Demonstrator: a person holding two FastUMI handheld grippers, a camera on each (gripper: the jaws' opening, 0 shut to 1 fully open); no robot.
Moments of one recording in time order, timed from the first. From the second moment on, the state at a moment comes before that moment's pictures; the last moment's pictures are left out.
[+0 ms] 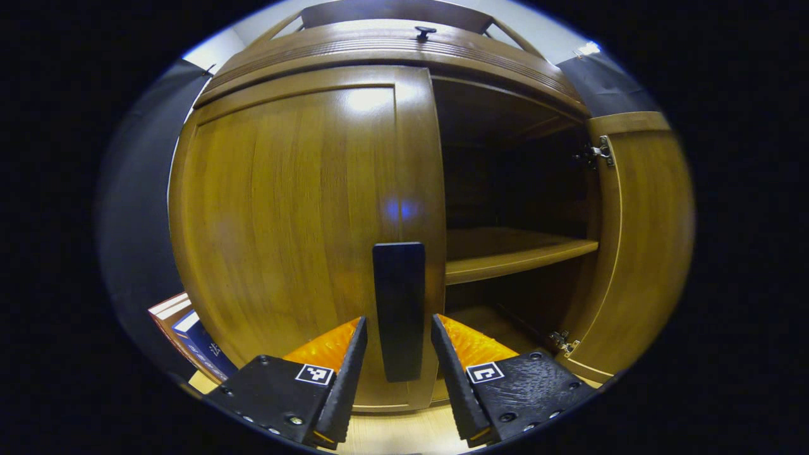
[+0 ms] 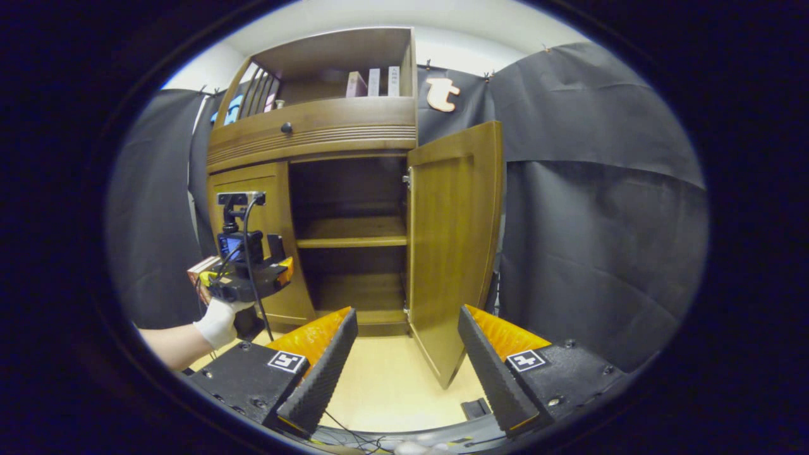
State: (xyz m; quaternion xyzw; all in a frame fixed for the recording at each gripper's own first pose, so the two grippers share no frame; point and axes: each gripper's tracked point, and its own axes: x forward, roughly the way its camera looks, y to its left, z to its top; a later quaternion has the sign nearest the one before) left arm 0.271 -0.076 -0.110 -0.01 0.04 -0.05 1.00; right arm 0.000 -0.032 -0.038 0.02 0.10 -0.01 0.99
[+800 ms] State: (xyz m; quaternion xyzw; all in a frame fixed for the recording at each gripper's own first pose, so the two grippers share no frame) left arm 0.238 -0.081 -0.112 -0.02 0.04 -0.10 0.99; right arm -0.004 -0.020 -0.043 0.02 0.11 -0.01 0.99
